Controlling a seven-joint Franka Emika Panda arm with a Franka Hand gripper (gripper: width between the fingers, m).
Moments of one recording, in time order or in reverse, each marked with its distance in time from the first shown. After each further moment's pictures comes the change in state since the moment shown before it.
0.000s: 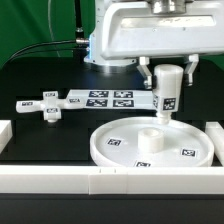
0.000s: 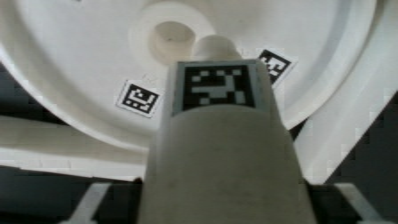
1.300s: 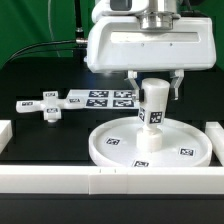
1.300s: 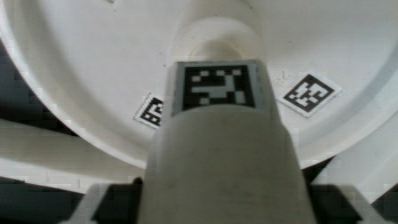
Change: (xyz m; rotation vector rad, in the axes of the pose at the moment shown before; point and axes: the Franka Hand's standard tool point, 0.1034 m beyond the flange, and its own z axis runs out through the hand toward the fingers) arm -0.014 0.009 0.020 -0.009 -0.008 -0.051
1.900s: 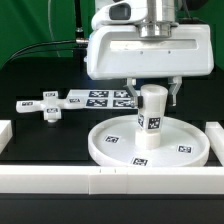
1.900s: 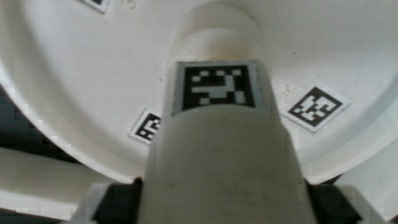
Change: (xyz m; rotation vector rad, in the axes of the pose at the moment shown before) arm -0.010 0.000 0.008 0.006 -0.023 0.005
